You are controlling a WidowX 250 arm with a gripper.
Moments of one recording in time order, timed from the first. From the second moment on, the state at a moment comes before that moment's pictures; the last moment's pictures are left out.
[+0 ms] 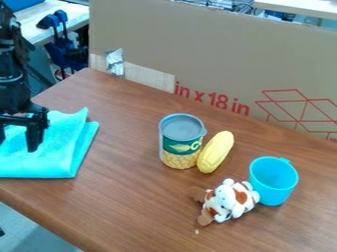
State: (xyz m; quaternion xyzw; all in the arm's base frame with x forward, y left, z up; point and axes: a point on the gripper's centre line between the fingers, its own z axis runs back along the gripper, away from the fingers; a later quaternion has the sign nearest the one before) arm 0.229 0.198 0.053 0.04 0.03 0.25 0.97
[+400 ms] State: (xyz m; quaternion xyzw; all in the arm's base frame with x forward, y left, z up) arm 0.225 0.161 0.115 0.06 -0.01 0.19 0.98
